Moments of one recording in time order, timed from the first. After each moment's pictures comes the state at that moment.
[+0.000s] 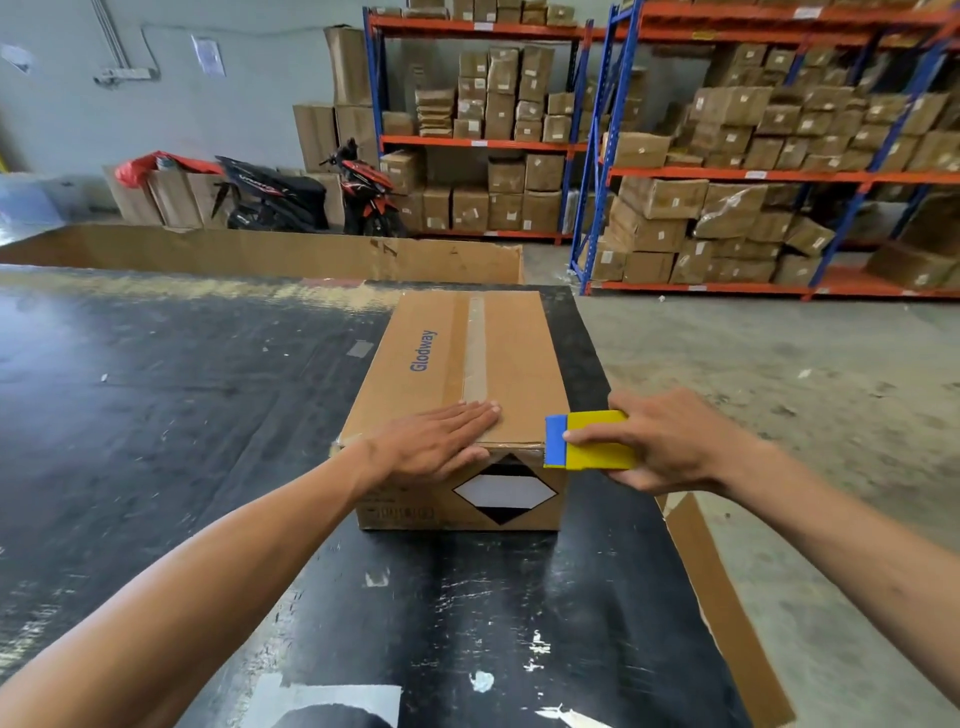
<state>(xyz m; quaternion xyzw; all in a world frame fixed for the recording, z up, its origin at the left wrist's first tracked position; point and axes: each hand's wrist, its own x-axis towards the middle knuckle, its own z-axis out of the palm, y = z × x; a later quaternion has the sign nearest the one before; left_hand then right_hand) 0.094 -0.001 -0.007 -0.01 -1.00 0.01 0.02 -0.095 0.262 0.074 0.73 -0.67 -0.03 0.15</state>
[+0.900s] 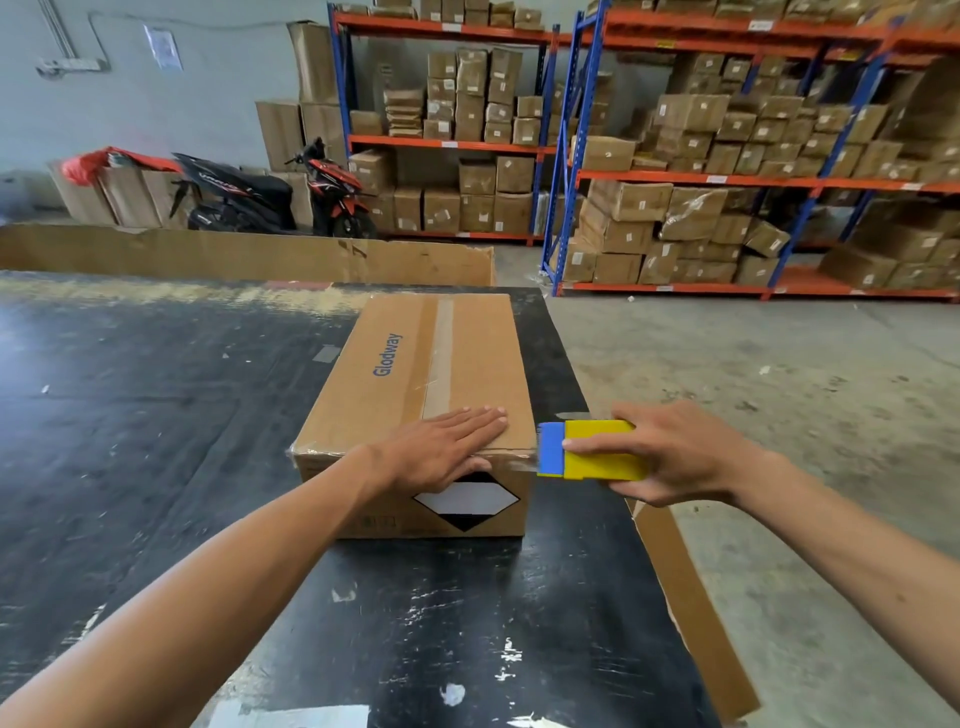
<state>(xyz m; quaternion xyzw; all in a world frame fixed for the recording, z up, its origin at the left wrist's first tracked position) 0.055 0.015 -0.016 -0.05 -1.00 0.02 0.02 -0.119 0.297 0.071 0.72 -0.68 0.01 0.12</state>
